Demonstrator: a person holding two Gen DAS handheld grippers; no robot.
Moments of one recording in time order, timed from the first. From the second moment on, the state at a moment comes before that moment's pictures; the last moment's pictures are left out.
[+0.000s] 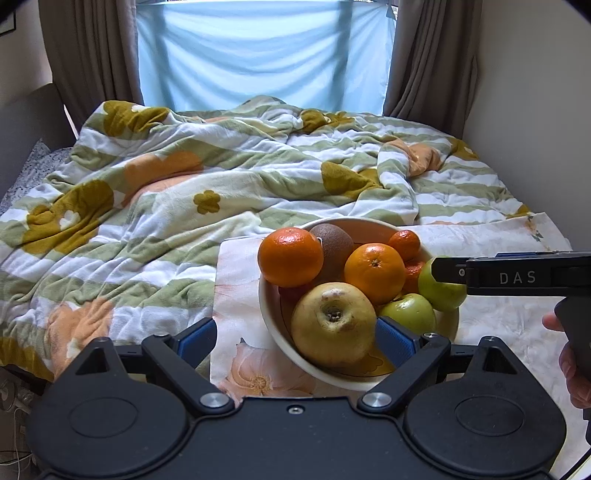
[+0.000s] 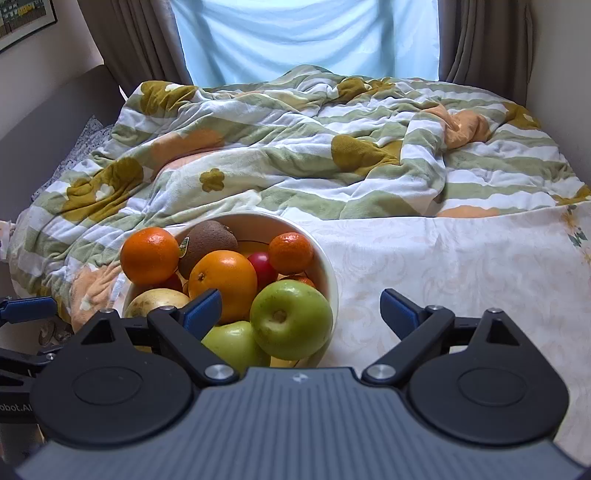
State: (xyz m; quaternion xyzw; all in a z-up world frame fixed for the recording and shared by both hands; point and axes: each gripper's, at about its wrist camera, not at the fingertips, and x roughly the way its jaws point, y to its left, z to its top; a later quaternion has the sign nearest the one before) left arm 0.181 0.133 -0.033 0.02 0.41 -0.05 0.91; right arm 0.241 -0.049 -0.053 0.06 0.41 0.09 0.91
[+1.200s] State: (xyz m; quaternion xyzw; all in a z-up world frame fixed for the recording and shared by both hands) left arm -0.011 -0.003 0.031 0.03 0.35 -0.01 0.93; right arm 0.001 -0.218 0.032 0.00 0.37 0.01 0.93
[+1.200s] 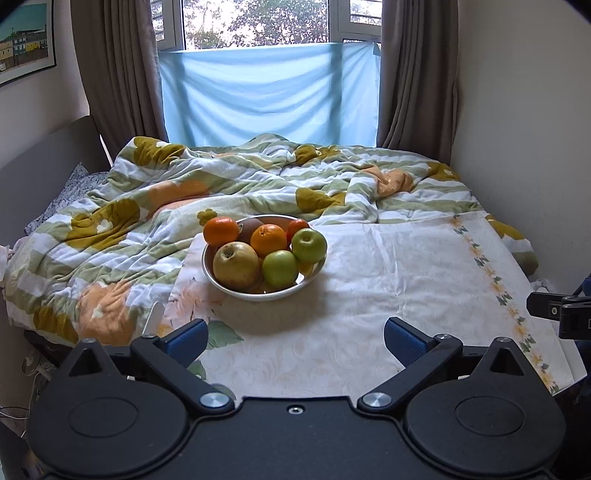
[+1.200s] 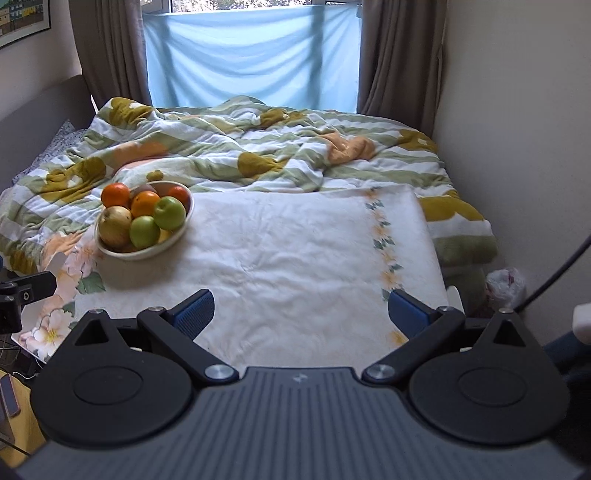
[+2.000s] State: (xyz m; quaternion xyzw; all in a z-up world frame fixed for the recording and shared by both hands) left arm -0.020 -0.009 0.036 0.04 0.34 -0.01 0.94; right arm -0.016 -0.220 0.037 0.01 0.37 0.01 0.93
